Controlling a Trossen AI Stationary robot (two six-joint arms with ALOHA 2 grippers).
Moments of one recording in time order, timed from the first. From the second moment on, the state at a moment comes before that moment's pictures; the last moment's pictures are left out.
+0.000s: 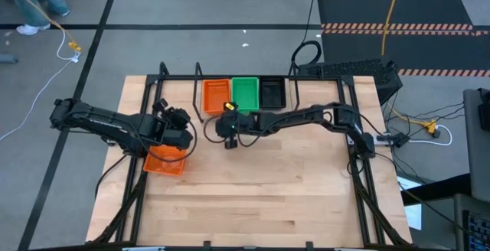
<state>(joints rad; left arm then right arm) -0.15 1.08 0.79 -1.05 -0.87 -0.53 -0.08 2.15 1.55 -0.03 0.24 -0.43</state>
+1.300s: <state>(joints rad) -0.47 1.39 0.80 -1.00 -0.13 -1.44 -0.18 1.32 0.84 0.49 0.10 -0.40</state>
